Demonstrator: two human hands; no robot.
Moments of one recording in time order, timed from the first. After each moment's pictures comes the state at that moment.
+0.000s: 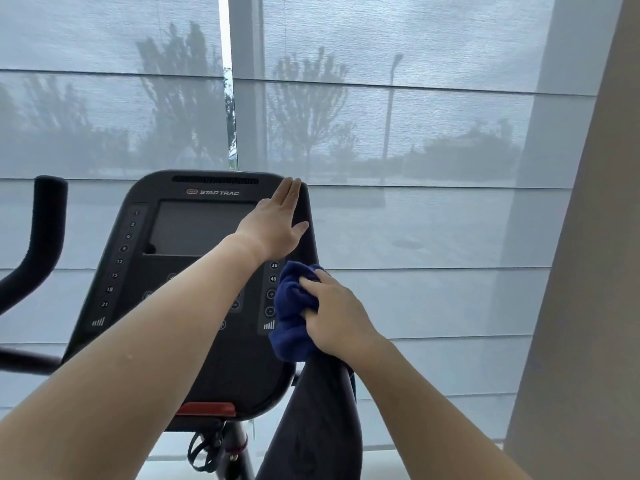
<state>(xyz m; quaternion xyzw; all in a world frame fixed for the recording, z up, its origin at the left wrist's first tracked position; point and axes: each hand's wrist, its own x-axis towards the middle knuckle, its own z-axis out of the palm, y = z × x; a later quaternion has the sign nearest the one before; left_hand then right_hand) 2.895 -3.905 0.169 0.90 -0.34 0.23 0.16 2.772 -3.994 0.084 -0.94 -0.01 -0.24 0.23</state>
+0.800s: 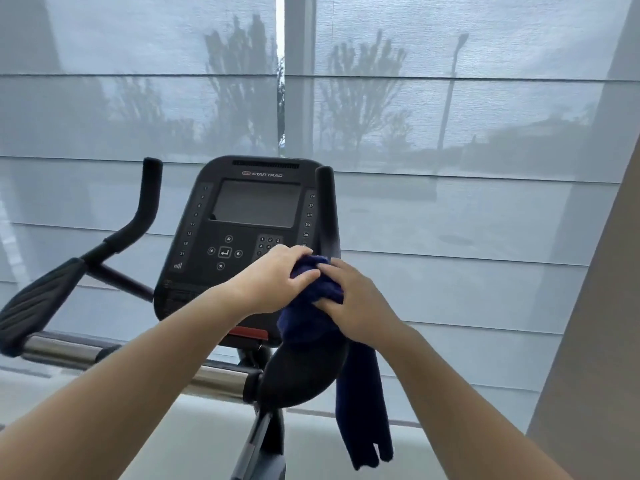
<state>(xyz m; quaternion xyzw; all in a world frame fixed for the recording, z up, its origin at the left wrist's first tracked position) 2.726 -3.837 0.104 0.91 -0.32 0.12 0.25 2.674 -3.994 0.073 -0.91 -0.16 -0.23 0.31</state>
